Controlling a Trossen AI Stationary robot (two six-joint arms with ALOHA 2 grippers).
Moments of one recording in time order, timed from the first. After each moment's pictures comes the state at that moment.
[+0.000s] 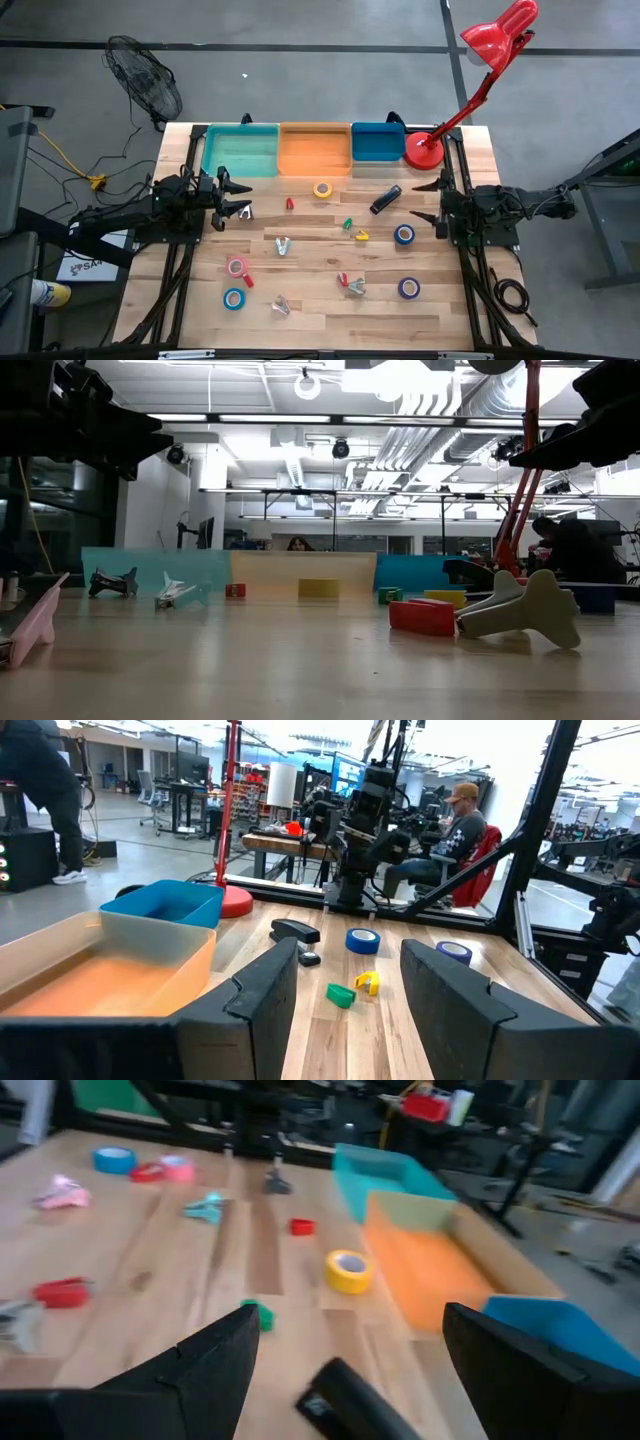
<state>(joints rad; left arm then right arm) 0.21 0.01 0.04 0.09 0.13 -0.14 0.16 0.02 0.23 -0.44 0.36 -0.12</state>
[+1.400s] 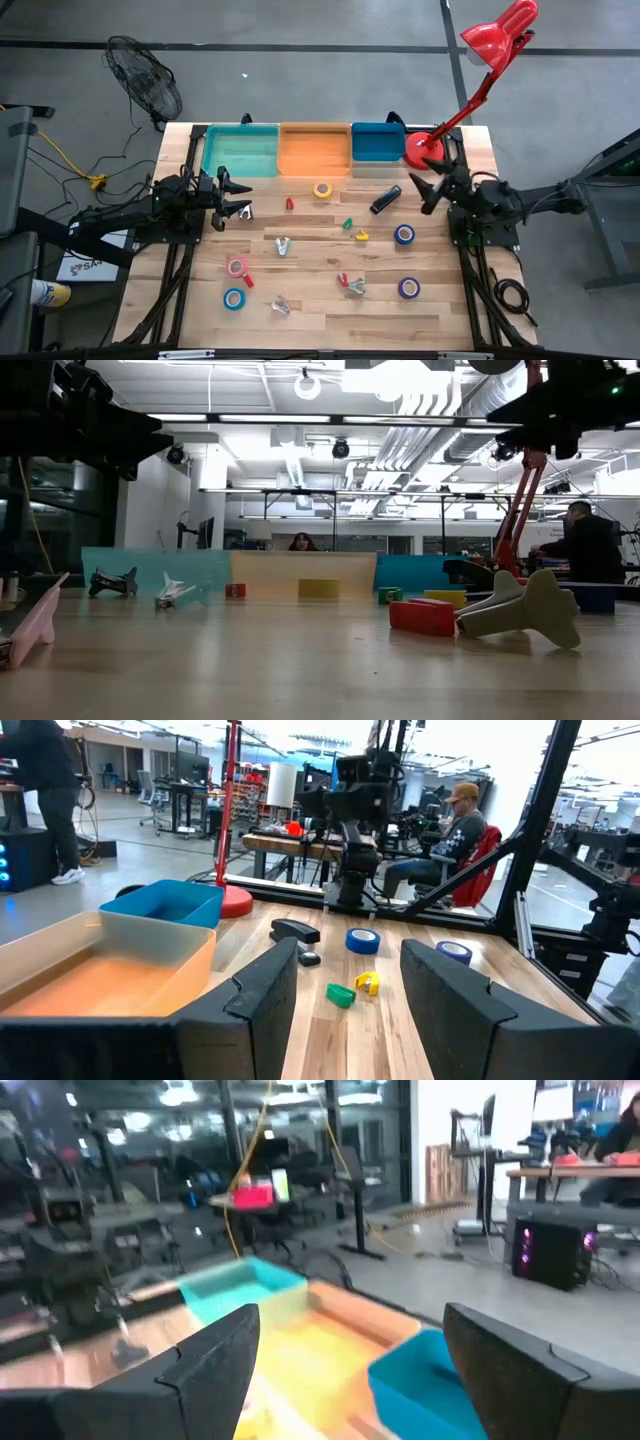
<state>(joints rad) 0.21 0.01 0.04 0.09 0.13 -0.14 0.16 0.25 0.21 0.08 0.81 0.08</state>
